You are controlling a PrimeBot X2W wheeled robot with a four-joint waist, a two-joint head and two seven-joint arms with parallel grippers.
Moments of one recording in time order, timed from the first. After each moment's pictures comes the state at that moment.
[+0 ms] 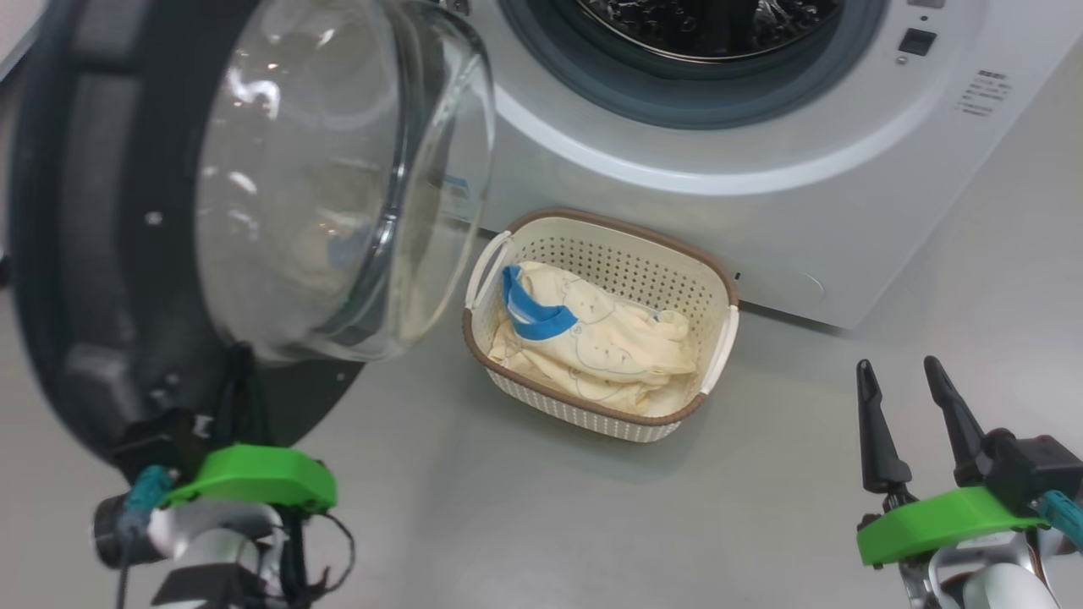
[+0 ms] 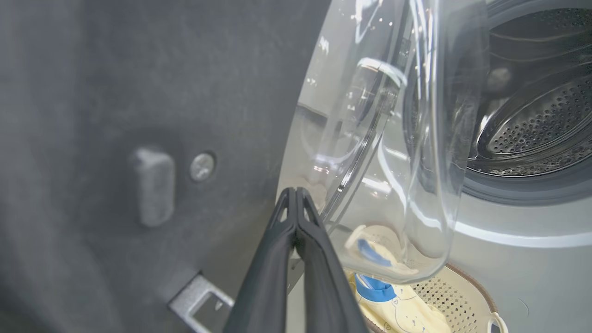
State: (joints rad) left arm -0.26 0.14 -0.26 0.29 -0.48 0.24 -0.24; right arm 0.03 -0.05 -0.02 0.10 0.16 0.13 -0.25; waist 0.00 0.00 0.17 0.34
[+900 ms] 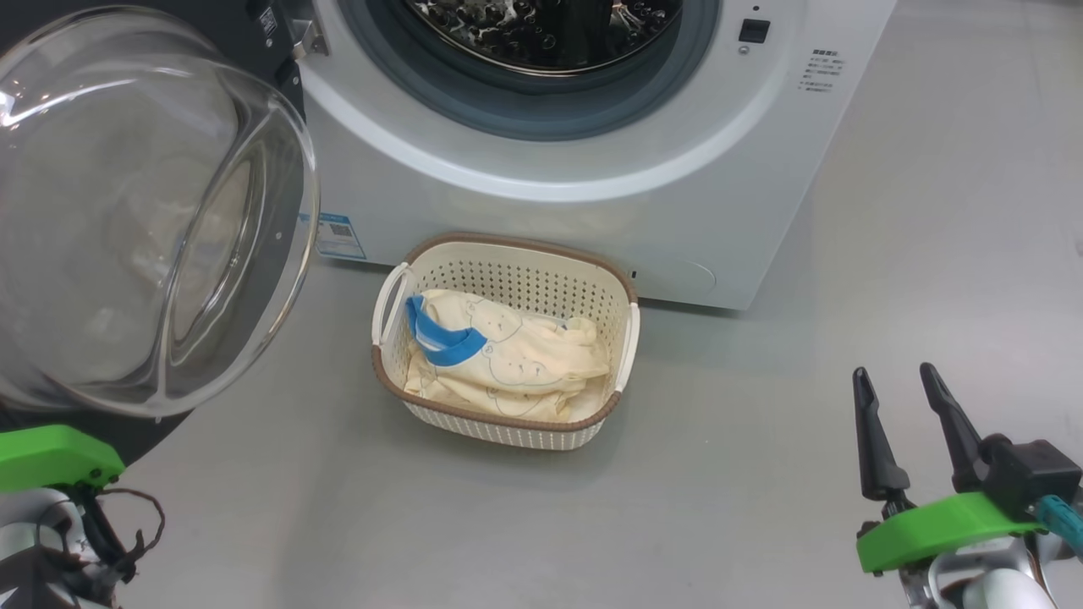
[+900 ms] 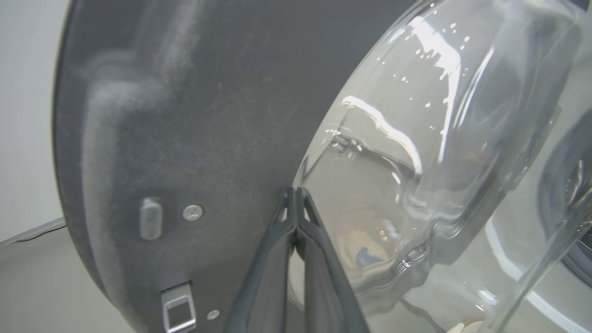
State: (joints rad) left arm -0.32 0.20 0.18 0.46 -0.38 0.24 -0.25; right arm 0.04 -0.05 -0.01 0.11 0.16 0.13 -0.25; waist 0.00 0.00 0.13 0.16
